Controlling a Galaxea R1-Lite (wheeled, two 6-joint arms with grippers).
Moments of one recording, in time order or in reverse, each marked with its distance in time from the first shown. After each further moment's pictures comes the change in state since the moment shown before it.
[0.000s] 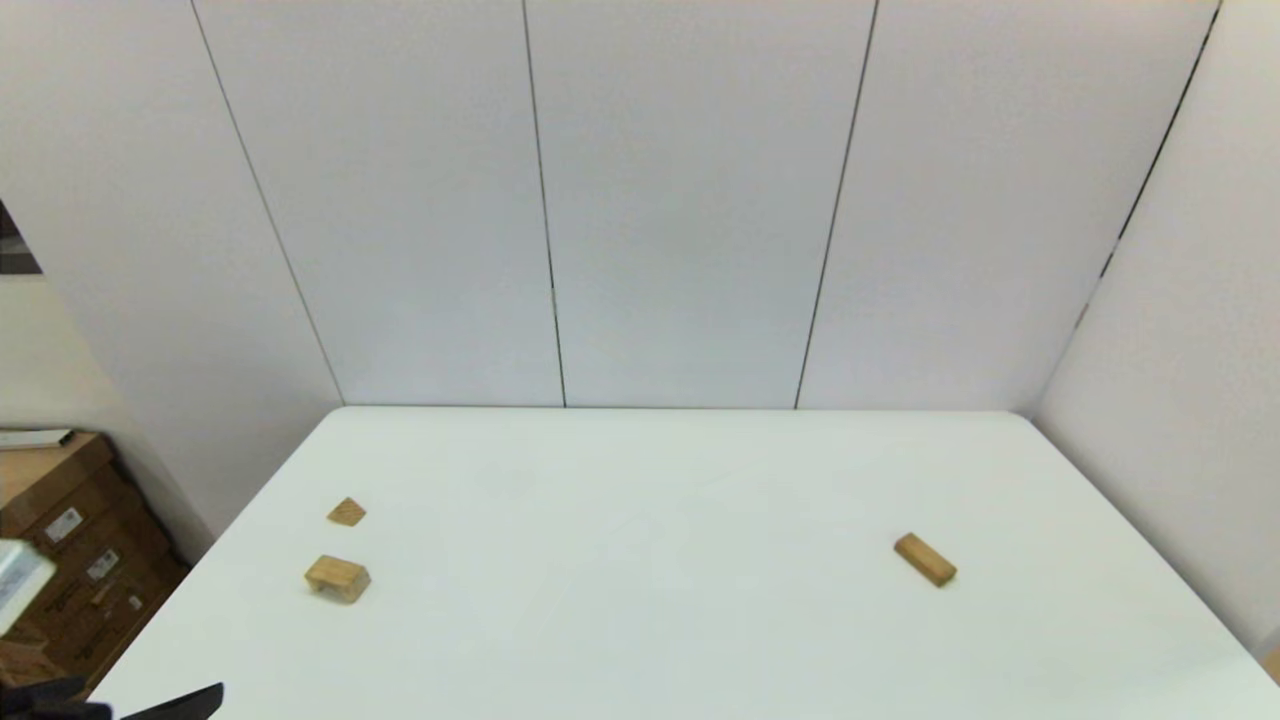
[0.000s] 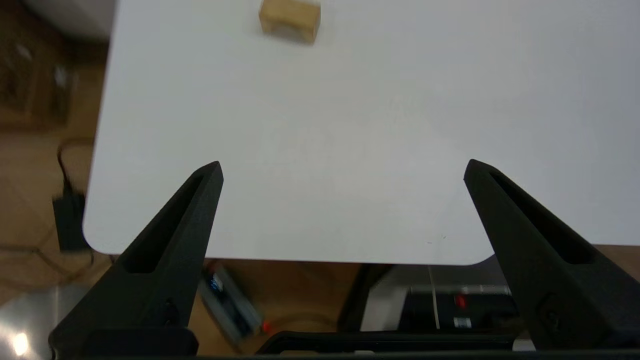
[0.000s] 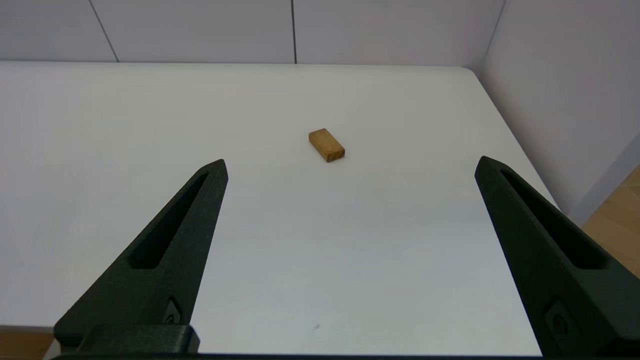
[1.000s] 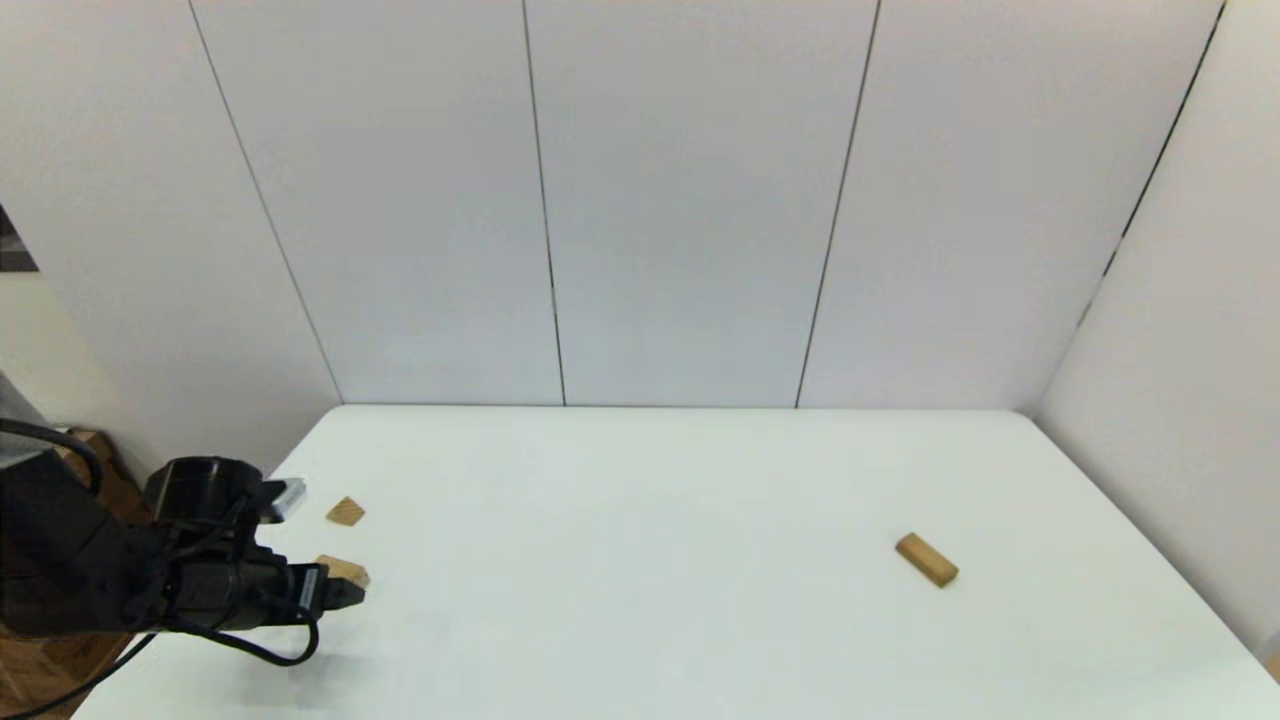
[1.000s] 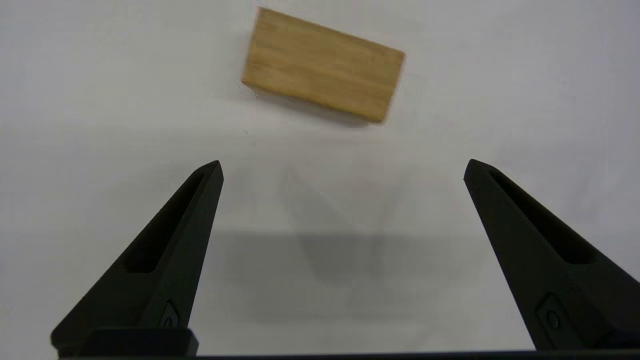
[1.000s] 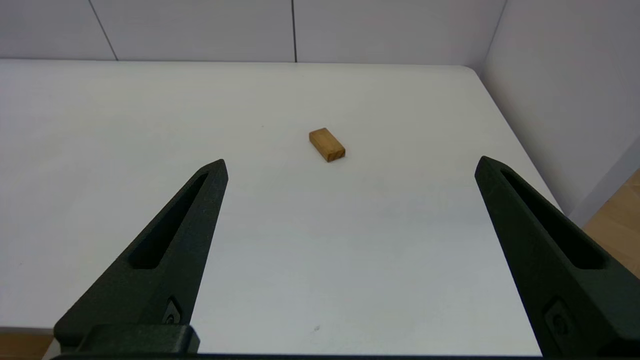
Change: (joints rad) left arm 0.152 1.151 -0.177 -0.686 -0.125 0.120; right arm 0.000 0.000 0.000 0.000 0.000 0.000
